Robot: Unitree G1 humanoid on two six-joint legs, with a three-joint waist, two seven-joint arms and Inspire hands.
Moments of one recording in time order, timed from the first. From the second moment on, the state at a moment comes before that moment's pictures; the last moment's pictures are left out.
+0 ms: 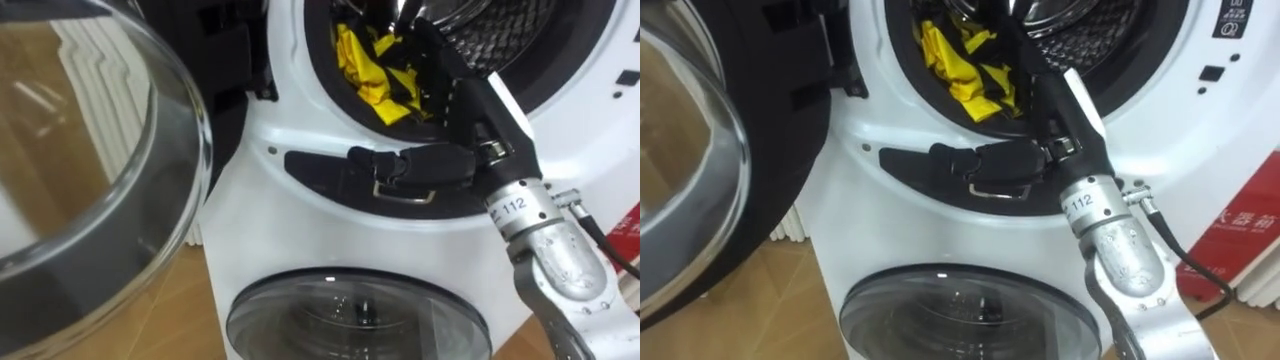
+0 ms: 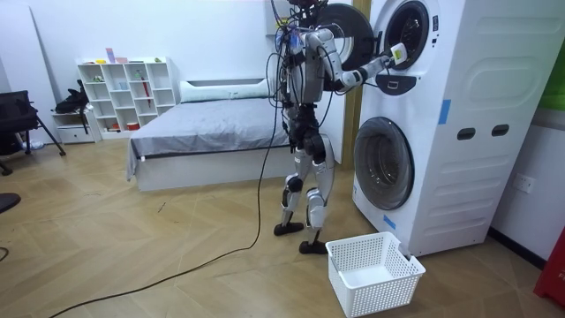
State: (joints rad) left arm 0.18 0.23 0.04 1.06 0.08 0.02 0.17; right arm -0.30 -0.39 0.13 -0.12 0.22 -0.02 -0.01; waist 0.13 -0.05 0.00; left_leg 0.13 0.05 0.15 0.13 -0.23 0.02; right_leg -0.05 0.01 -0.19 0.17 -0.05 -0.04
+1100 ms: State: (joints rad) left arm 0.24 0.23 0.10 1.03 0.14 0.12 0.12; right arm -0.58 -0.49 0.03 0.16 0.51 0.09 0.11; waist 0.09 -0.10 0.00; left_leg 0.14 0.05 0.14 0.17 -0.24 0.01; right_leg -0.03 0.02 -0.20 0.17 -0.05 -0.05
